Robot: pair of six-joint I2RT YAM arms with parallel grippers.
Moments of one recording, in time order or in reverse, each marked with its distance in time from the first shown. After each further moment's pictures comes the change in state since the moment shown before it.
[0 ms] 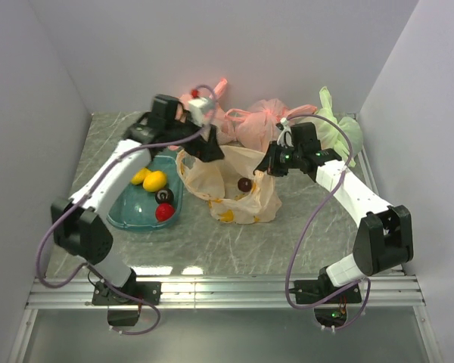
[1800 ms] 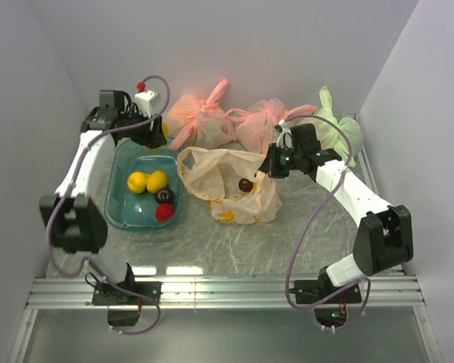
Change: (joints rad) left arm 0.459 0.089 0.026 -0.134 -0.105 0.311; right arm -0.001 0.000 0.000 -0.042 0.009 -0.080
